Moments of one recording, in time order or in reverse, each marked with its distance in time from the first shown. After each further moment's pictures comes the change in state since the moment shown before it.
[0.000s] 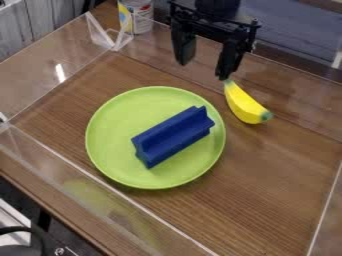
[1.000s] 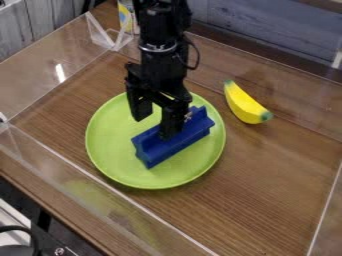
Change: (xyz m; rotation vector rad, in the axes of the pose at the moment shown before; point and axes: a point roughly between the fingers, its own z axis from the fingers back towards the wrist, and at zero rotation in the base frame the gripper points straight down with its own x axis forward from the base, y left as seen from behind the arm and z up) arm -0.041 0.042 -0.077 -0.012 0.016 -0.174
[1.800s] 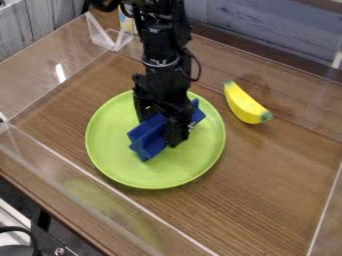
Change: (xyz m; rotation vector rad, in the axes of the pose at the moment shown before) arm 0.010 -0.002 -0.018 -0.026 -0.035 -0.034
